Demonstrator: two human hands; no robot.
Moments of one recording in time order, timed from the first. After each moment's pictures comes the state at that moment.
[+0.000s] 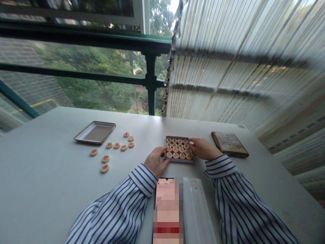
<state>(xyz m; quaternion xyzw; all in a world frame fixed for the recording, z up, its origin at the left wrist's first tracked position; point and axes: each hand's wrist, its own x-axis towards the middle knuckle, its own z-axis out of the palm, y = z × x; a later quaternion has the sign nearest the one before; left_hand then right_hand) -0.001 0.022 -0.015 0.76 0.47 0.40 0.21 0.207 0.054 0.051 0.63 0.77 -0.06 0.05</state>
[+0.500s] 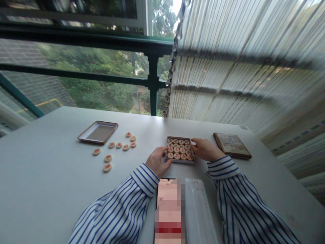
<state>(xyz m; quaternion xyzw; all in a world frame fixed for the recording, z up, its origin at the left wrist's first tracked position) 0.001 0.022 -0.016 0.74 0.47 0.42 0.20 0.208 0.056 0.050 0.63 0.77 -0.06 0.04</state>
